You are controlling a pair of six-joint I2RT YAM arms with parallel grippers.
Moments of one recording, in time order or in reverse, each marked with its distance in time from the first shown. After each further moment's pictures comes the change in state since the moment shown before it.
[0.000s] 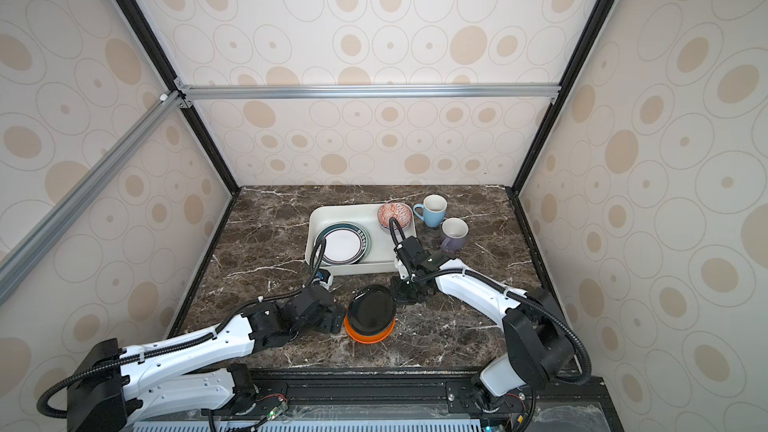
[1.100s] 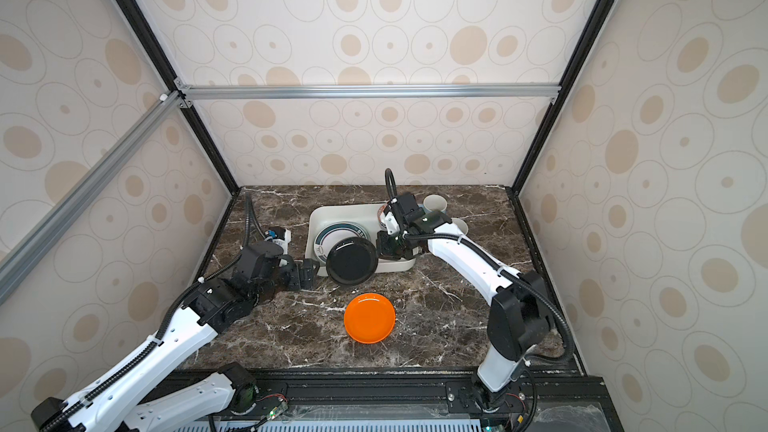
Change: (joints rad) left arm 0.399 -0.144 0.300 -0.169 0.113 0.159; right arm -0.071 0.255 0.540 -0.085 -0.089 -0.040
